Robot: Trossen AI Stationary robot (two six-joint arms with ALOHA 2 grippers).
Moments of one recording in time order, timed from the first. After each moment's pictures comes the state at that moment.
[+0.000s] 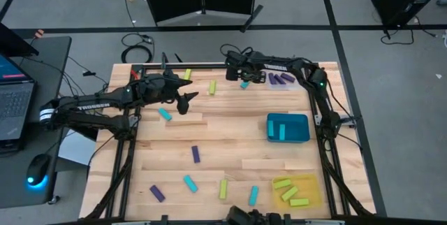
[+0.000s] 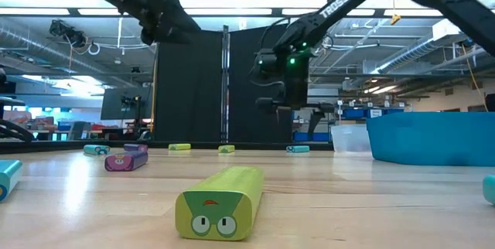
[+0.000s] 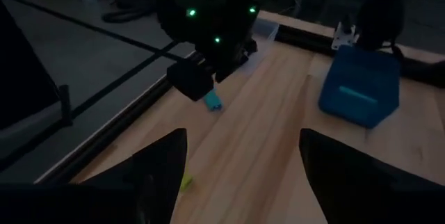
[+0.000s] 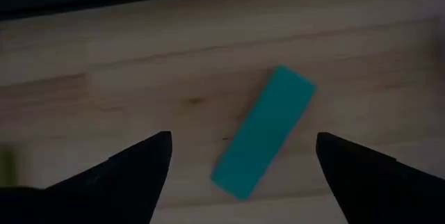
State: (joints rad) left arm 0.29 0.96 0.71 -0.10 -0.16 -0.12; right arm -0.56 2.17 1.69 -0.91 0.21 1.15
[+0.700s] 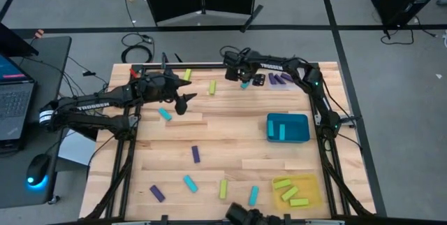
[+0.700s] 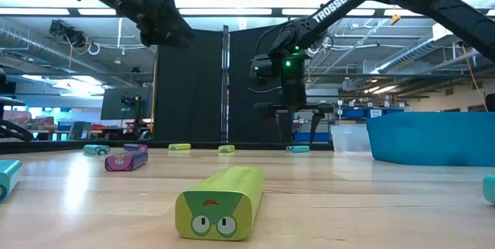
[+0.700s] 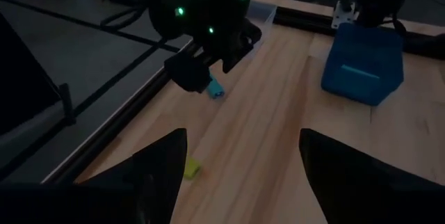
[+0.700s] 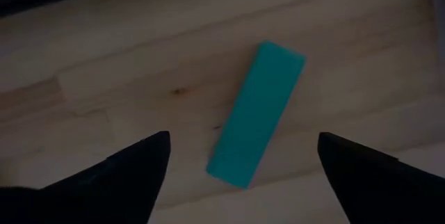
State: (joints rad) left arm 0.33 0.95 0.71 -0.16 -0.10 -0.05; right arm -0.56 2.23 1.78 -1.03 0.18 1.29
